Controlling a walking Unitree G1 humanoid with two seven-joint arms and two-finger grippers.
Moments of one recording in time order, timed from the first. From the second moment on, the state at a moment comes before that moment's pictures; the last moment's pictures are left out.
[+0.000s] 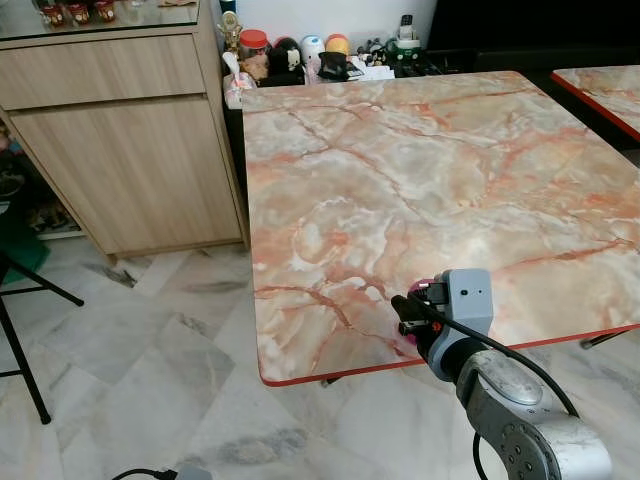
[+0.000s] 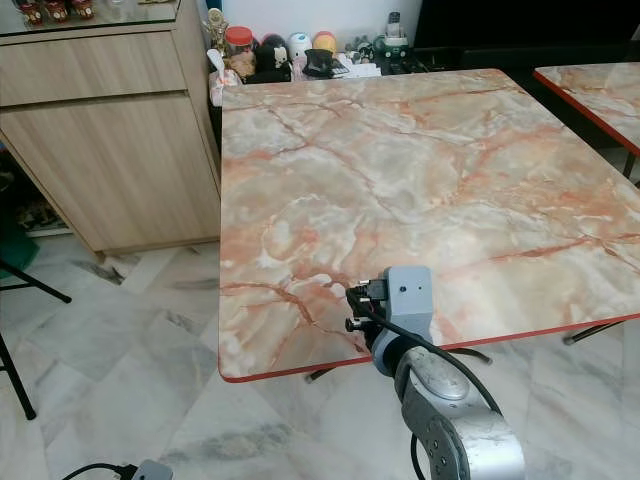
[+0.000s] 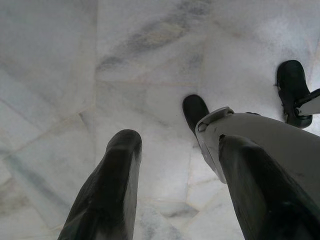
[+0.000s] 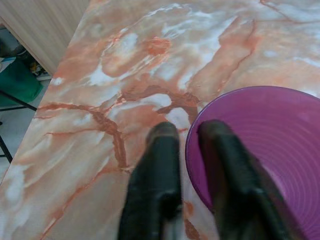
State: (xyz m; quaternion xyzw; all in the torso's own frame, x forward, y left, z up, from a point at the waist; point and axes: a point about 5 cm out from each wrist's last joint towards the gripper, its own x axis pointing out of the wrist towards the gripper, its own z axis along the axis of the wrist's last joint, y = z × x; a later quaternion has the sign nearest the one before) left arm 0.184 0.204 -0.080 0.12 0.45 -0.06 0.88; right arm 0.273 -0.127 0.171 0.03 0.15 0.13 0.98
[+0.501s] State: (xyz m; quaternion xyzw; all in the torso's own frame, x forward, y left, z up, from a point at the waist) left arm 0.184 0.204 -0.080 0.12 0.45 -0.06 0.88; right arm 0.273 -0.128 0.171 0.03 0.15 0.13 0.98
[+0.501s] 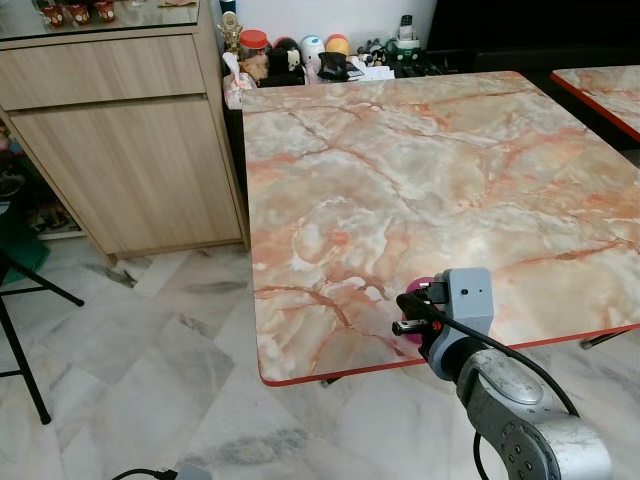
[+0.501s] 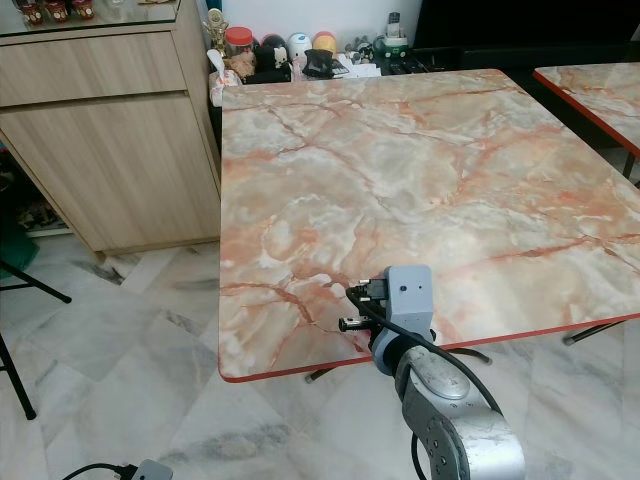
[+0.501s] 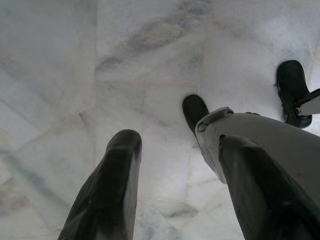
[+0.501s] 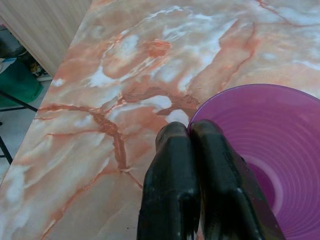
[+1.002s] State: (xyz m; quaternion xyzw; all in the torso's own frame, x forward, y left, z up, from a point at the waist) left arm 0.183 0.204 -0.080 0.12 0.45 -0.06 0.88; right arm 0.283 -0.138 0.199 0.04 0.02 0.08 1.00
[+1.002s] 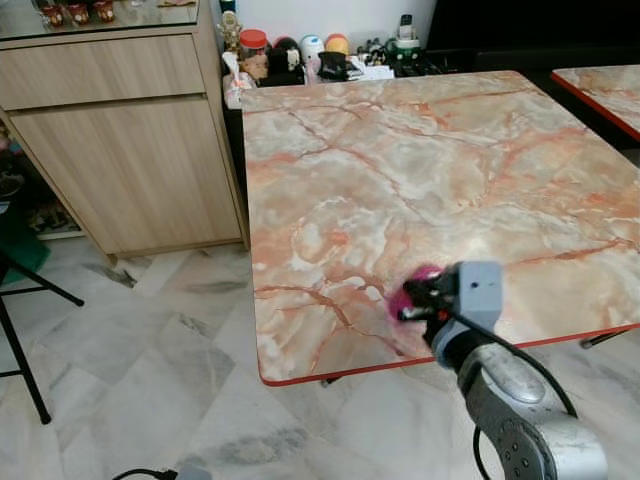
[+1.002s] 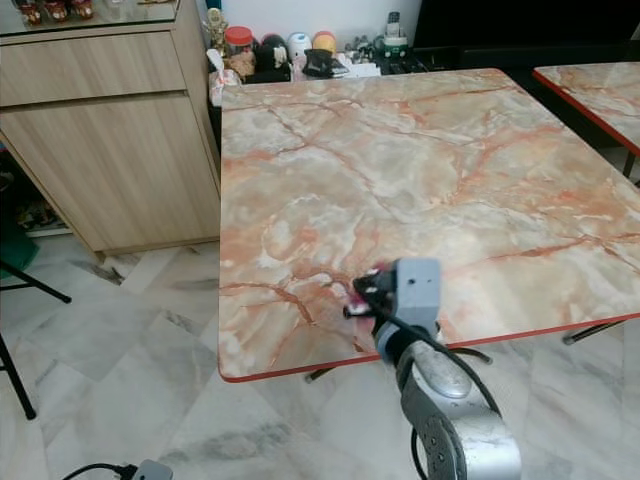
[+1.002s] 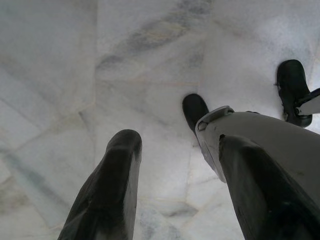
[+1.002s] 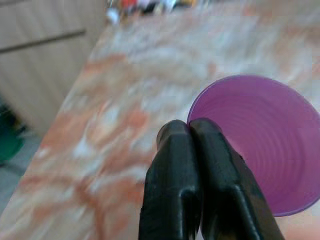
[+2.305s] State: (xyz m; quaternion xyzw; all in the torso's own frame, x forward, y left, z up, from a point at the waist) left arm 0.182 0.205 -0.081 0.12 0.45 -0.06 0.88; right arm 0.290 -0.152 0.176 0.08 0.10 -0.01 0.99
